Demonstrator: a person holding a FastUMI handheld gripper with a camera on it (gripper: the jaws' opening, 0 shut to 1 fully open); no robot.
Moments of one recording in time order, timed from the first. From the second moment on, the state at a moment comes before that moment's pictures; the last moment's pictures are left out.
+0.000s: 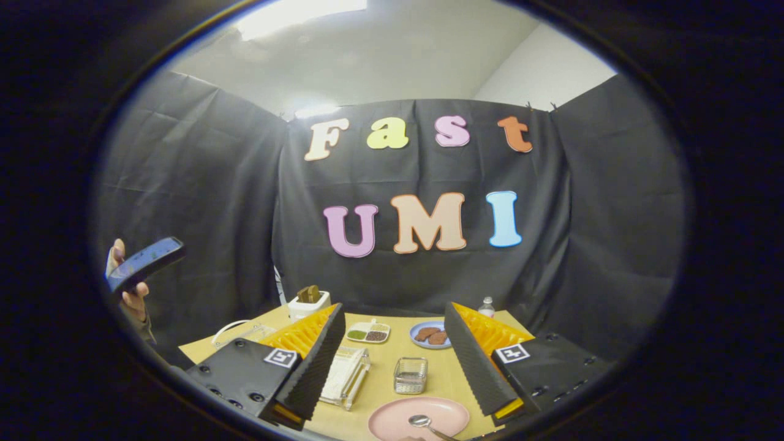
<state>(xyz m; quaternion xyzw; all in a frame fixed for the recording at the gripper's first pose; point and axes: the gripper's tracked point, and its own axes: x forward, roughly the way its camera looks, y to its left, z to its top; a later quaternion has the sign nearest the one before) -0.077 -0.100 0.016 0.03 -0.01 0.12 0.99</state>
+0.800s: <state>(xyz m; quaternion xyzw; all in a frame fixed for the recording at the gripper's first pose) -0.075 -0.086 0.032 0.03 -0.02 0.12 0.99</state>
